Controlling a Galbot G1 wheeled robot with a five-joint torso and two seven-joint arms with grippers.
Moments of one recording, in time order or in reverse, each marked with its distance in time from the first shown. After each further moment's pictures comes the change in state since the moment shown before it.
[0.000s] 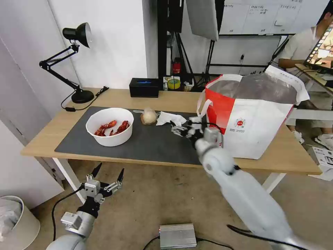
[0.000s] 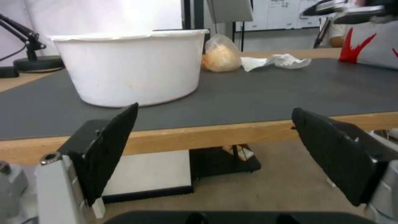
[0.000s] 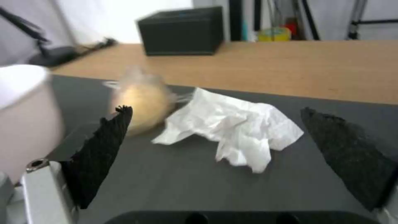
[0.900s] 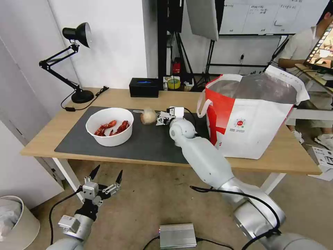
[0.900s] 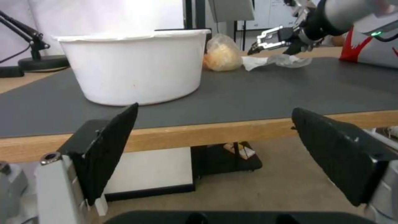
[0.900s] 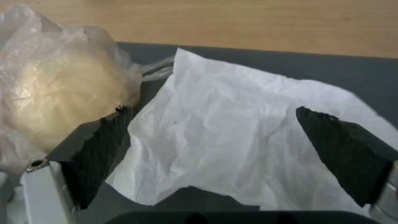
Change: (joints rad) left arm 0.021 0.001 -0.009 -0.015 0.001 0.000 -0.004; right arm 0.289 0.285 -0.011 -0.540 0.013 -0.135 0.077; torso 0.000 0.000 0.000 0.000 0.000
